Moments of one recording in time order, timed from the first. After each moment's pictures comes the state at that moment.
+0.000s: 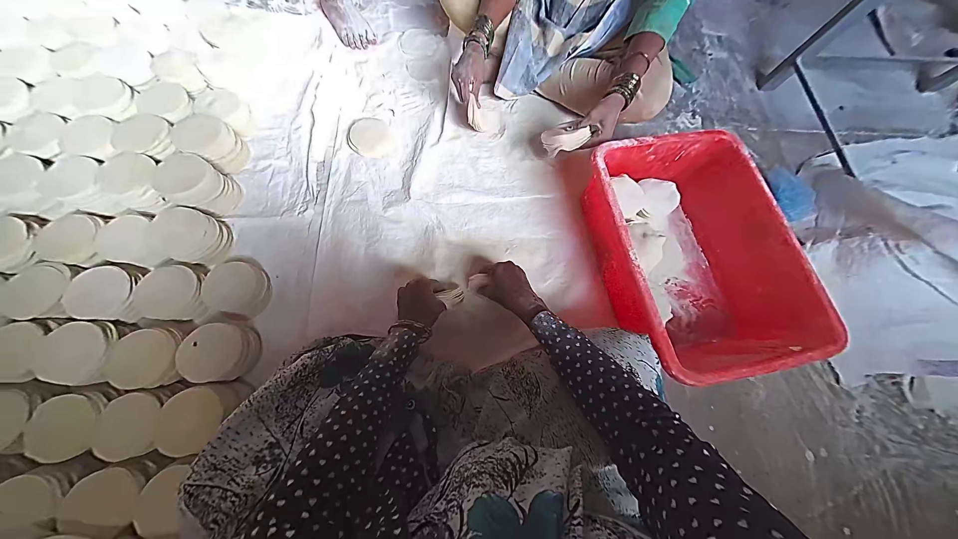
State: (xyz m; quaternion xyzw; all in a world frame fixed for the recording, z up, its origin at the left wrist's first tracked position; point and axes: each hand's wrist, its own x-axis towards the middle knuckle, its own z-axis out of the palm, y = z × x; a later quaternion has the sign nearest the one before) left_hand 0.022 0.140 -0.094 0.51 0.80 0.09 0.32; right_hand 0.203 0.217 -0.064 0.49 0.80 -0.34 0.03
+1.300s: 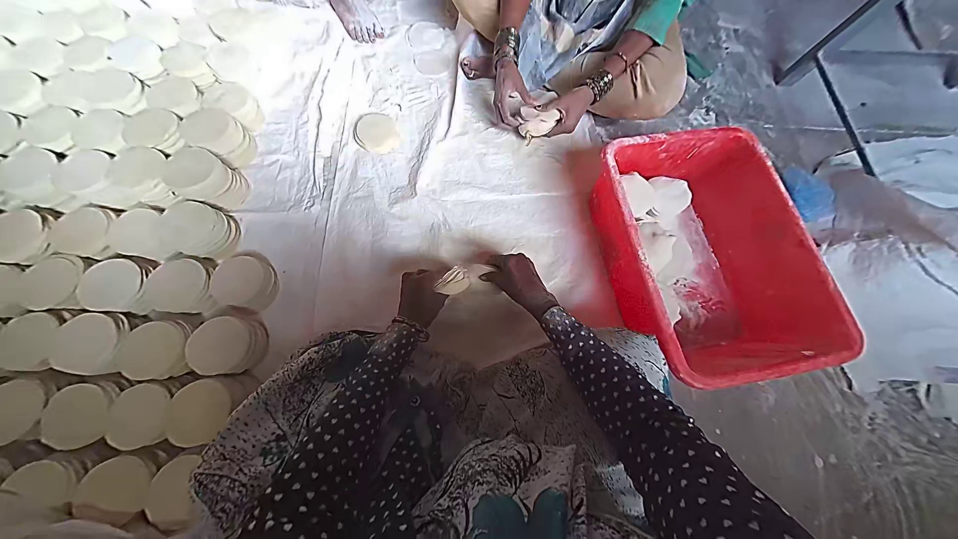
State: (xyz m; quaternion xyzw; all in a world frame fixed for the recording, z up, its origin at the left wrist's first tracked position) left_hand 0.014 0.123 -0.104 0.61 0.72 0.26 0.21; right_hand 0.220 0.205 -0.035 0.46 0.81 -0.35 -0.08
